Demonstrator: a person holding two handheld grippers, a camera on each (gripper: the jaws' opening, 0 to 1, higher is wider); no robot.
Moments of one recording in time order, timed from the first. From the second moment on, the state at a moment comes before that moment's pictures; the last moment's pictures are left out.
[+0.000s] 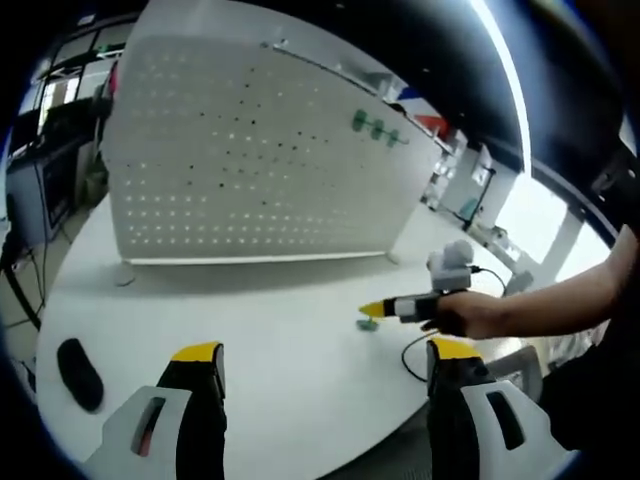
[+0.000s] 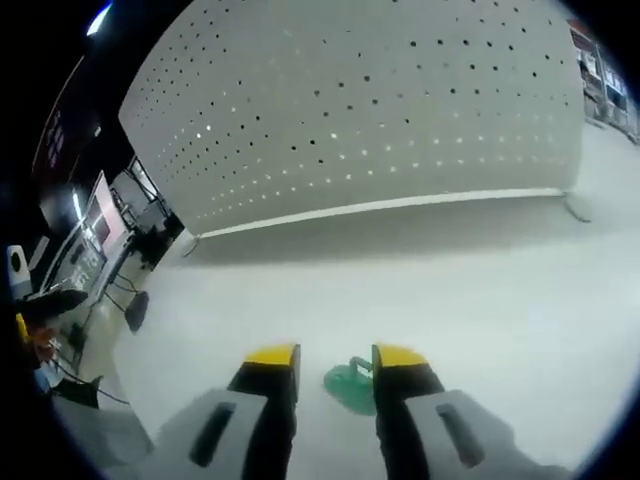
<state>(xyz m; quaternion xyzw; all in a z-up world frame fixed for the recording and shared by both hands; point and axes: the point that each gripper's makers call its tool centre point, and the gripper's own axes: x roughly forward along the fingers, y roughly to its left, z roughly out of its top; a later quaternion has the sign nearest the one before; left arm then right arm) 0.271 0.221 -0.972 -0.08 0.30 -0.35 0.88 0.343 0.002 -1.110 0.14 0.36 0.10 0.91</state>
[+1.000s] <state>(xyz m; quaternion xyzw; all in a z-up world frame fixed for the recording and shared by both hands) 0.269 0.221 -0.978 -0.09 0.30 -0.35 0.88 0.338 -0.015 -1.116 0.15 0.38 0.03 0.91</state>
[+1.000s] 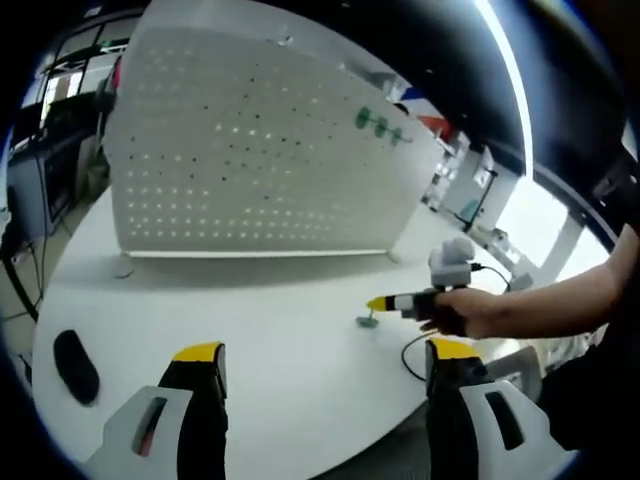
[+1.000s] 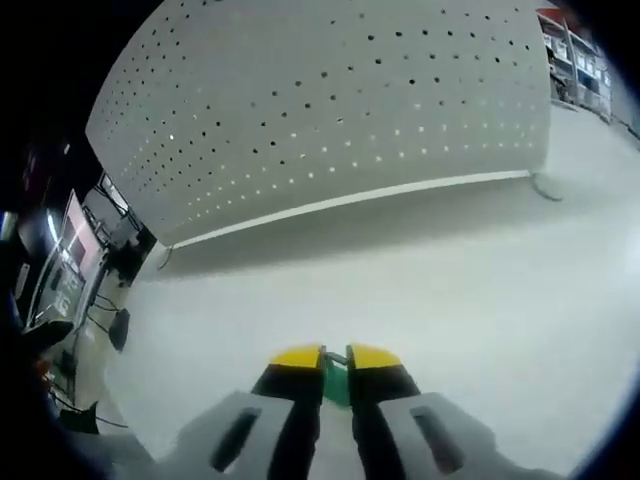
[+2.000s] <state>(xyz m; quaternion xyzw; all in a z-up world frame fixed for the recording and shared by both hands) 0.270 0.213 -0.976 -0.08 0.31 -0.36 0.88 0.346 -0.002 -1.076 0.11 0.33 0.14 0.93</state>
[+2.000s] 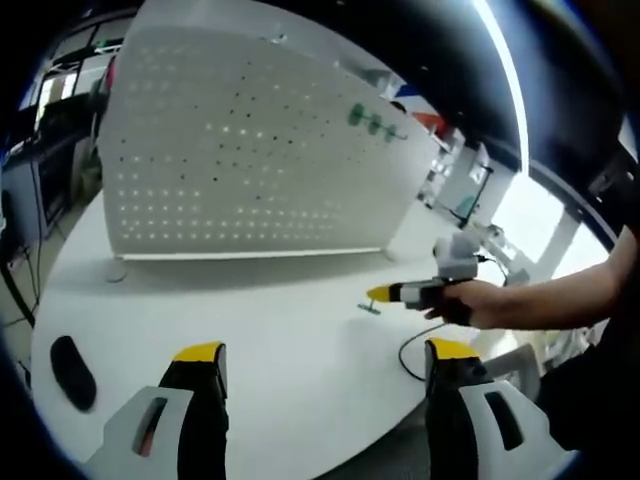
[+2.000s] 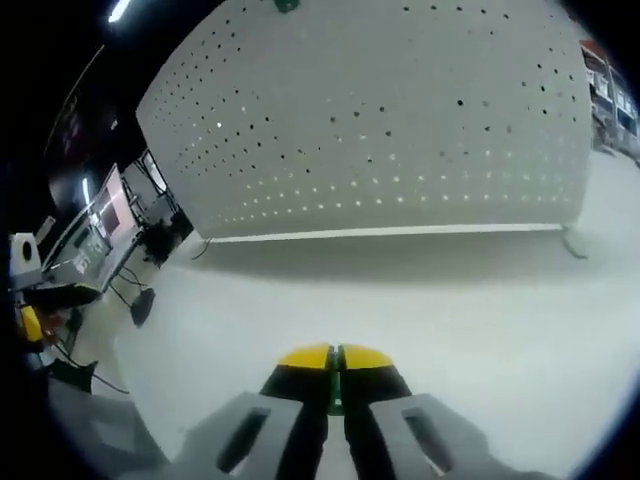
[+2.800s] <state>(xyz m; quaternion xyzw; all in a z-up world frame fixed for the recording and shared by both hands) 0.269 0.202 -0.970 -0.08 0.31 -0.38 0.87 0.341 0.059 -0.991 0.12 0.26 0.27 0.92</state>
